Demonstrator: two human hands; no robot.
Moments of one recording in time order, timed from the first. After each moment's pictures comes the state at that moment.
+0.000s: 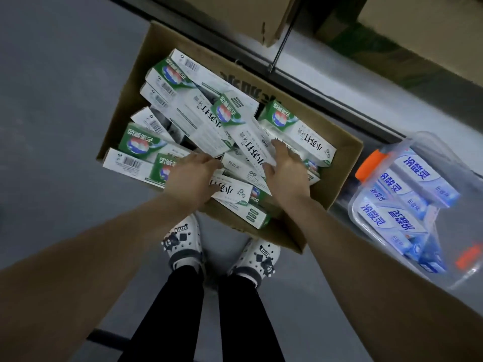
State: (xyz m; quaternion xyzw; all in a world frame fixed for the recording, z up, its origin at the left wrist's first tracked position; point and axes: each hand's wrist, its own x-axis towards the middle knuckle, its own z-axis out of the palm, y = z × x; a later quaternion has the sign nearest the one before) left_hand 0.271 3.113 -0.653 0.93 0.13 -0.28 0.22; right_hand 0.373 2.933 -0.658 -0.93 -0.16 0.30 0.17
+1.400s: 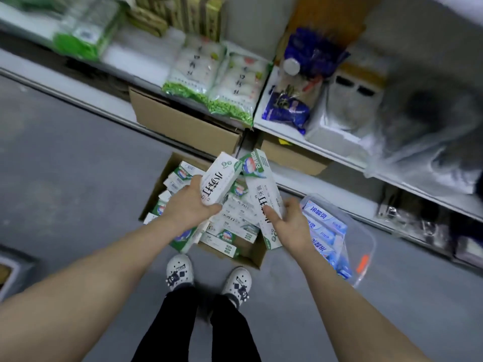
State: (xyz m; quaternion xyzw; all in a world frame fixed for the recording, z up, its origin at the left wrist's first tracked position) left_hand 0.316 3.124 -0.335 0.87 0.26 -0.23 0.34; right_hand 0.377 2.891 -0.321 -0.89 0.09 0.30 0.32
